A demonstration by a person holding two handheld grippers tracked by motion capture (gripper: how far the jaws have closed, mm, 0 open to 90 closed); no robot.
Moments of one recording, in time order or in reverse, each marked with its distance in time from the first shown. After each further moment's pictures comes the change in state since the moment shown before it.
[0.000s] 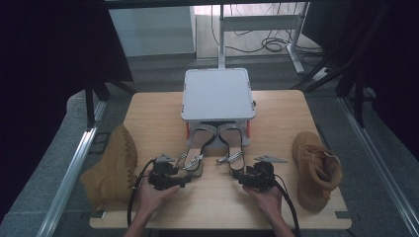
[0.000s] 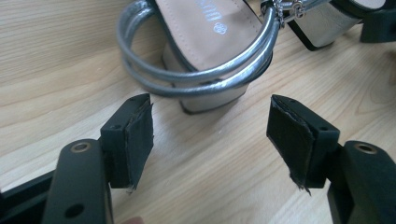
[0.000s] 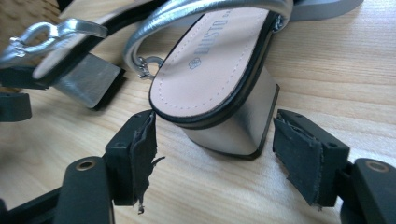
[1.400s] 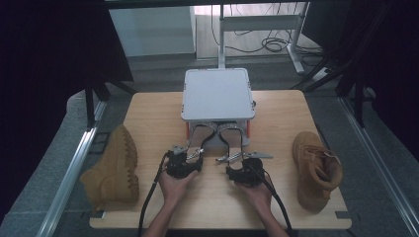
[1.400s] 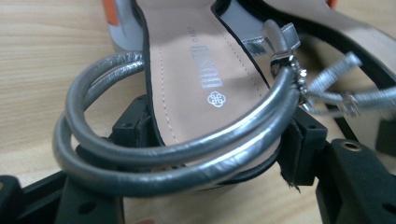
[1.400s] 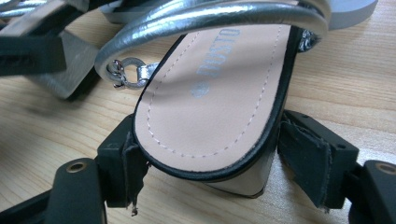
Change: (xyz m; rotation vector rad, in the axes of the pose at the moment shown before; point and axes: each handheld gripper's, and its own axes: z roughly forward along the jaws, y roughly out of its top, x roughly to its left) left arm -0.017 0.030 0.046 -0.165 0.195 -0.135; right arm 0.017 0.010 0.027 0.028 -0.129 -0.045
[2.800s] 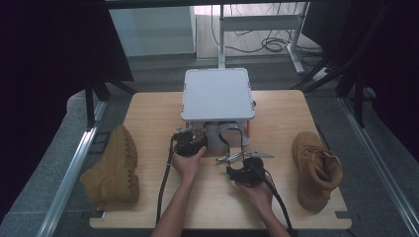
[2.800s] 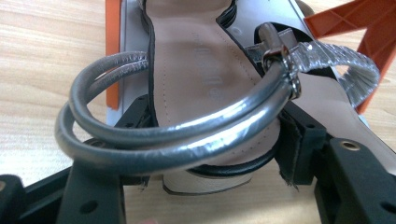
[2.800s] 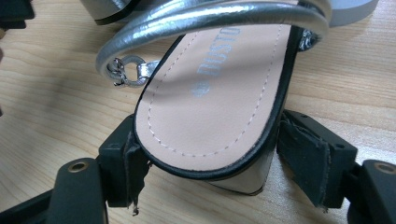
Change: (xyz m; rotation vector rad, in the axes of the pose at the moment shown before) left arm -0.007 0.051 0.045 -0.079 0.083 -0.194; right arm -0.003 0.001 -0.001 0.012 0.017 0.005
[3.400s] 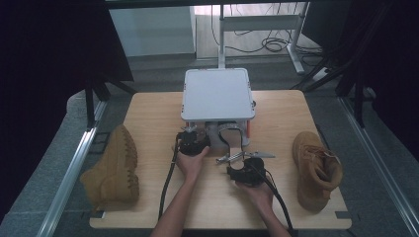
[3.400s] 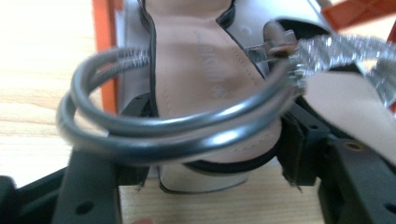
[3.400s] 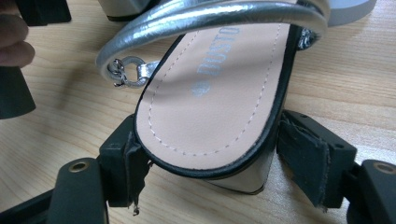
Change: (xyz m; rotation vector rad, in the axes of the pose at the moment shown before) left arm -0.008 -0.003 0.016 -0.005 0.056 0.086; right arm -0.001 0.000 -0.001 -0.003 0.007 0.009
